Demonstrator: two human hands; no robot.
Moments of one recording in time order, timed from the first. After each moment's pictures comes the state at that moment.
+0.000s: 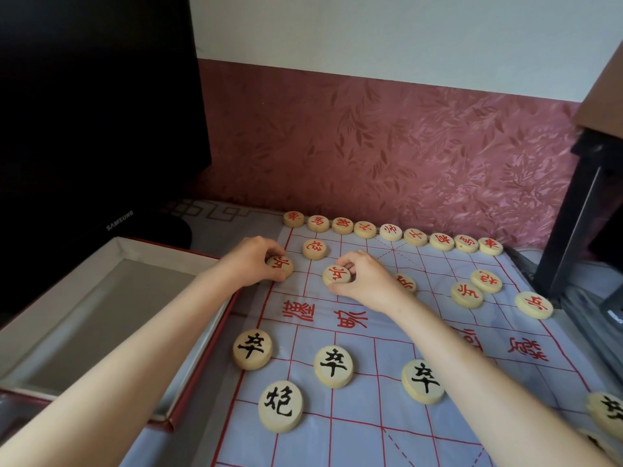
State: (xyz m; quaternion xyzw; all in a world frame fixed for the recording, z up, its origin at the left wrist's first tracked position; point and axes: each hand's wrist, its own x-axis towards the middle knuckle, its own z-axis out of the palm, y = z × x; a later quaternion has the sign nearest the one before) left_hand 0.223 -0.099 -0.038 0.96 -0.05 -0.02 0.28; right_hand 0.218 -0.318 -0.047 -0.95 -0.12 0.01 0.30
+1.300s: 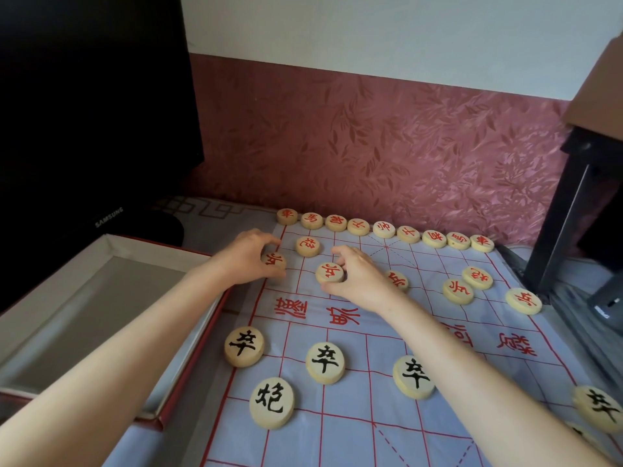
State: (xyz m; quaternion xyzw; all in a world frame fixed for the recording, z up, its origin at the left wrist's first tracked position) left_hand 0.222 -0.102 -0.037 0.97 -0.08 -0.01 0.22; right_hand 0.211 -0.317 -0.042 -0.96 -0.13 0.02 0.26
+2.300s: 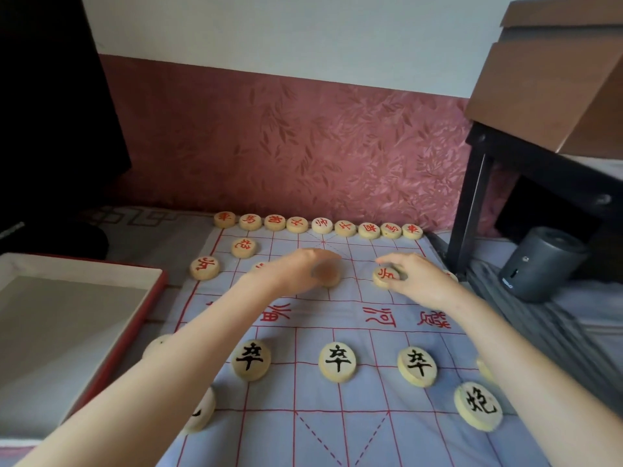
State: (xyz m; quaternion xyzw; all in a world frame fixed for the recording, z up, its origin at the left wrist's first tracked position) left_hand 0.223 -0.266 -0.031 0.93 -0.30 -0.07 0.20; right_hand 0.185 -0.494 -0.022 -0.98 -0.04 0.02 0.21
